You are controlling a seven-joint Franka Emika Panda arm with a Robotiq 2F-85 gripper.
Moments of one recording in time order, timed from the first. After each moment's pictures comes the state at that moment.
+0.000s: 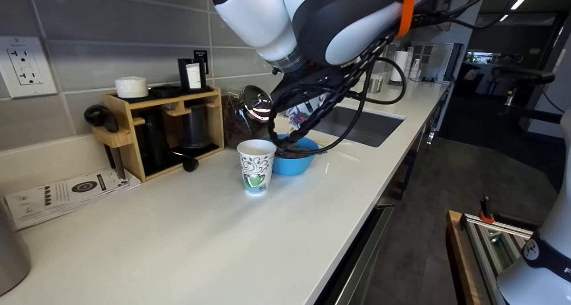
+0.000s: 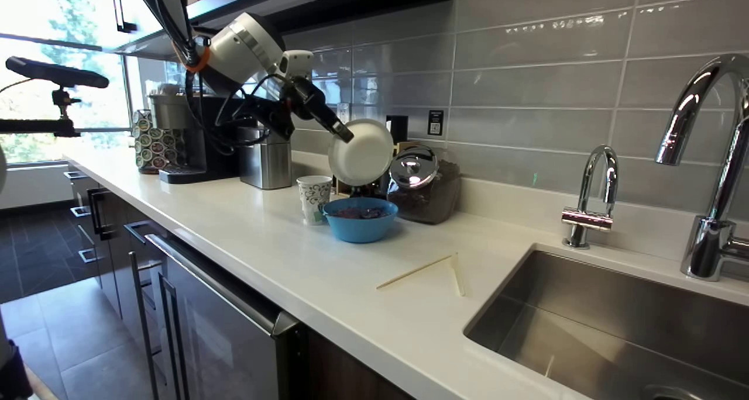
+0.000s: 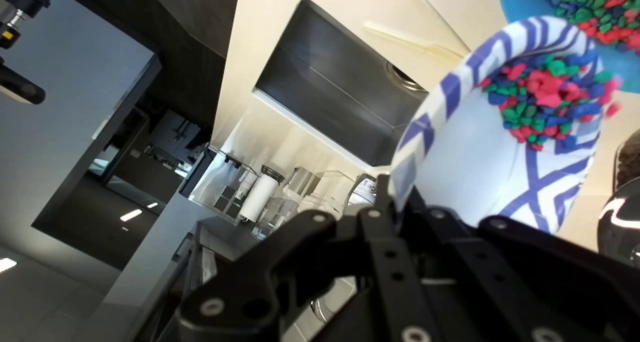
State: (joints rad) arm 0.12 0.09 0.15 -2.01 -0.96 1.52 1.65
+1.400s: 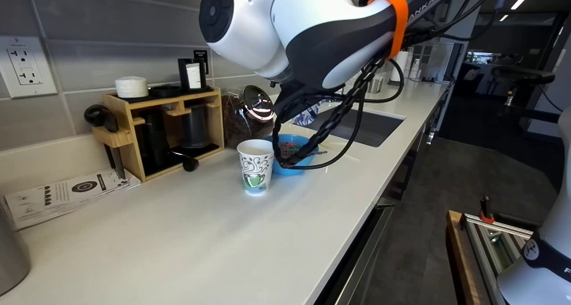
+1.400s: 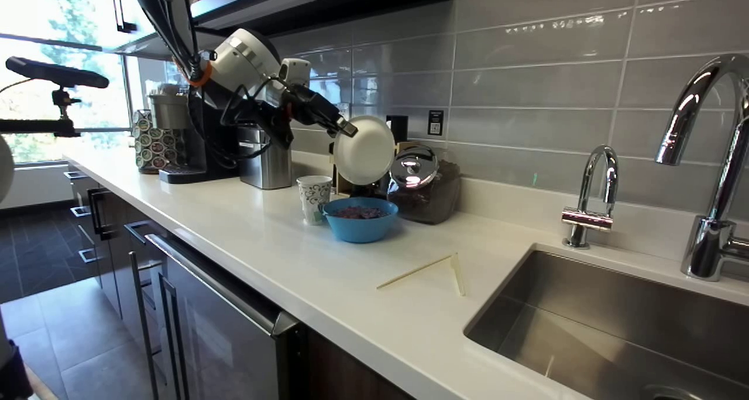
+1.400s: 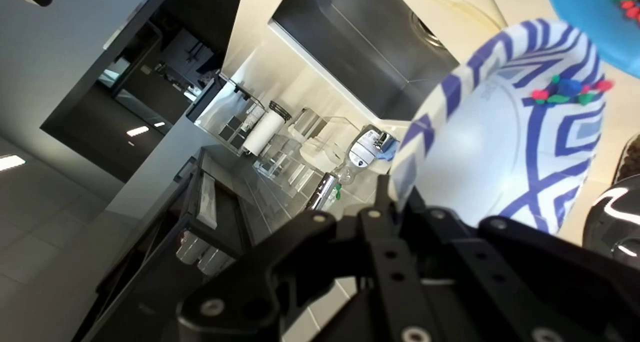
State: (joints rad) arm 0.16 0.15 0.15 -1.99 -1.10 1.44 1.57
